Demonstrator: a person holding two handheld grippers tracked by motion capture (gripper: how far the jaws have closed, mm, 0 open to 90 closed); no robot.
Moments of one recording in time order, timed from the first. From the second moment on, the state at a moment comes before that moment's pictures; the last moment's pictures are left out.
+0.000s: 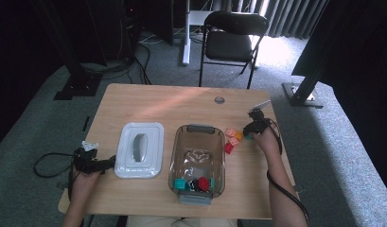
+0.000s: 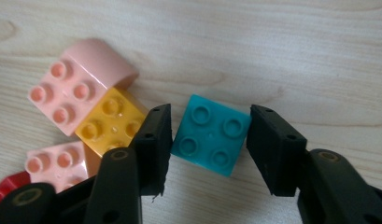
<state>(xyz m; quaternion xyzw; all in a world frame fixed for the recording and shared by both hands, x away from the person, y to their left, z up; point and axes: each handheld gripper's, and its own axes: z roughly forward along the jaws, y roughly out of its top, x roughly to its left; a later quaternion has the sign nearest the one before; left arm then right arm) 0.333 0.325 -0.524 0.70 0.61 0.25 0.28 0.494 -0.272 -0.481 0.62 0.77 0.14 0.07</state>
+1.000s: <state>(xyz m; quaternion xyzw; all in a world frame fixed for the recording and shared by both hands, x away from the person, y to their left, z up) 0.333 0.325 -0.524 0.70 0.61 0.25 0.28 0.427 -0.266 -0.434 0.51 0.83 0.20 0.07</state>
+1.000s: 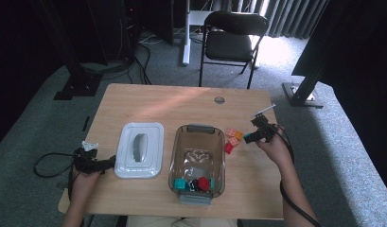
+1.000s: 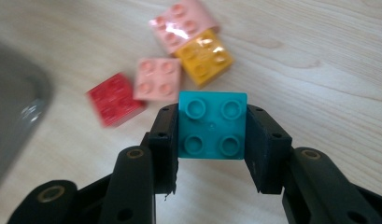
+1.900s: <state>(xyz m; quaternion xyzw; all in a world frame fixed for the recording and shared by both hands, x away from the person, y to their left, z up) 0.333 0.325 -0.524 0.70 0.61 0.24 0.28 0.347 -0.185 -0.341 0.30 0.91 0.27 0.08</state>
